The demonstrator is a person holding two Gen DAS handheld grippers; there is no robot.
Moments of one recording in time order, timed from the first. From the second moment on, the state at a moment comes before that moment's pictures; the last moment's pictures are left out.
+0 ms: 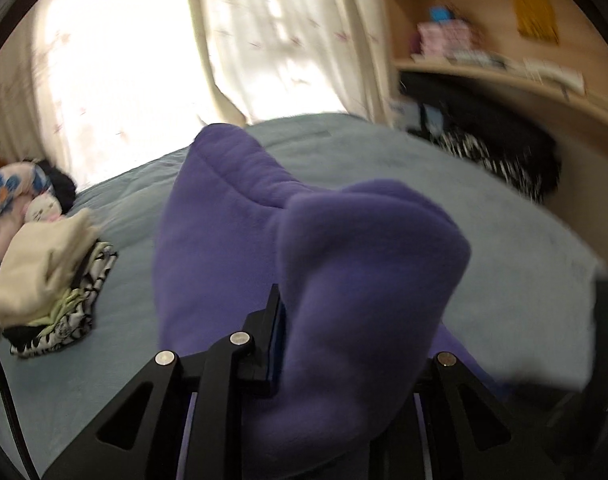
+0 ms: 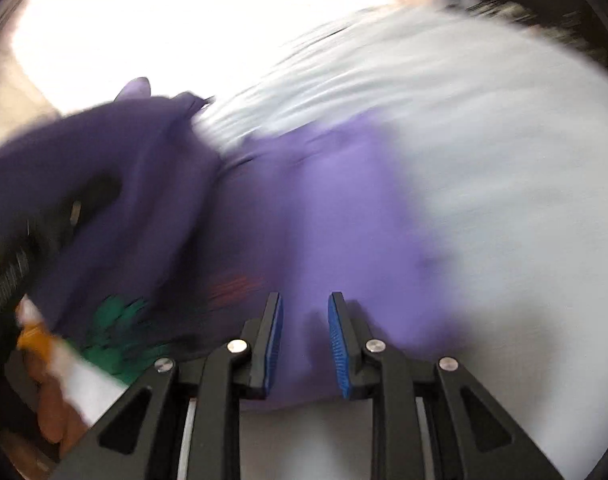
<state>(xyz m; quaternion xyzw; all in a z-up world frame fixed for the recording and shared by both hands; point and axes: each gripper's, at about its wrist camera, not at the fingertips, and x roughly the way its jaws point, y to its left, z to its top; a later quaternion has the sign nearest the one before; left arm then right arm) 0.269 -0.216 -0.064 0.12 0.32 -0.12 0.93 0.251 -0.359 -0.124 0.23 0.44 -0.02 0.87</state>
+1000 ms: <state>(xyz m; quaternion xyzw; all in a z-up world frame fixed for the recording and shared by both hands) 0.215 -0.268 -0.122 0.20 0.28 -0.33 0.88 0.241 -0.418 -0.114 0.39 0.37 0.10 0.84</state>
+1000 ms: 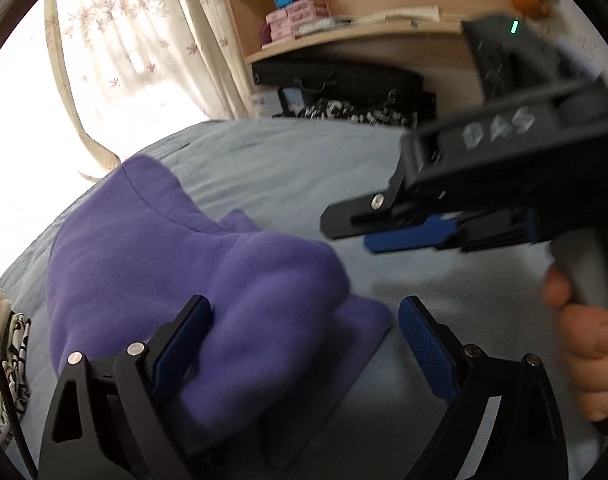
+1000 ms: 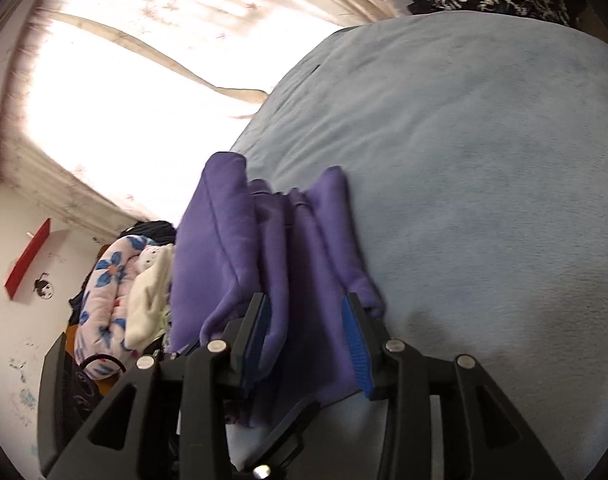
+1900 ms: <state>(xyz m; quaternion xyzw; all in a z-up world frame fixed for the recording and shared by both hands) 0.332 -0.031 -0.122 -0.10 0.45 -0.17 0.87 0.354 -0.356 -0.107 0.32 0.56 0.16 0.75</state>
